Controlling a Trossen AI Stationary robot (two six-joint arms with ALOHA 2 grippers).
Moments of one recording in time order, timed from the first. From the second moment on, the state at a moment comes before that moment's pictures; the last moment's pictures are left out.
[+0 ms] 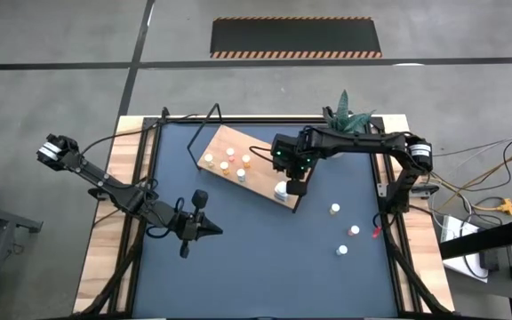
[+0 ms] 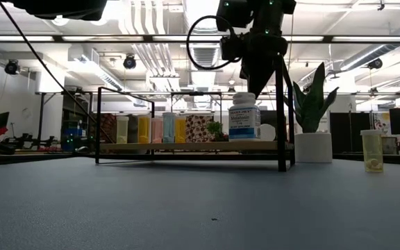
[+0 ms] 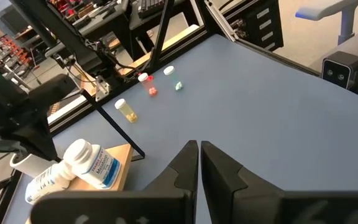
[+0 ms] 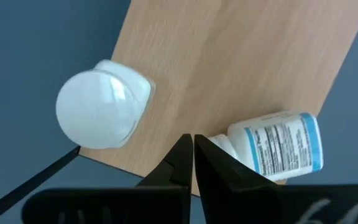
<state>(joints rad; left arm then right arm) -0.50 1.01 0.56 0.15 -0.30 0.34 -0.21 1.76 1.50 -1.04 -0.05 -0.15</state>
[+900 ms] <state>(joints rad) -0.50 1.01 0.56 0.15 -0.30 0.35 -0.25 1.86 1.76 -1.04 0.21 0.23</state>
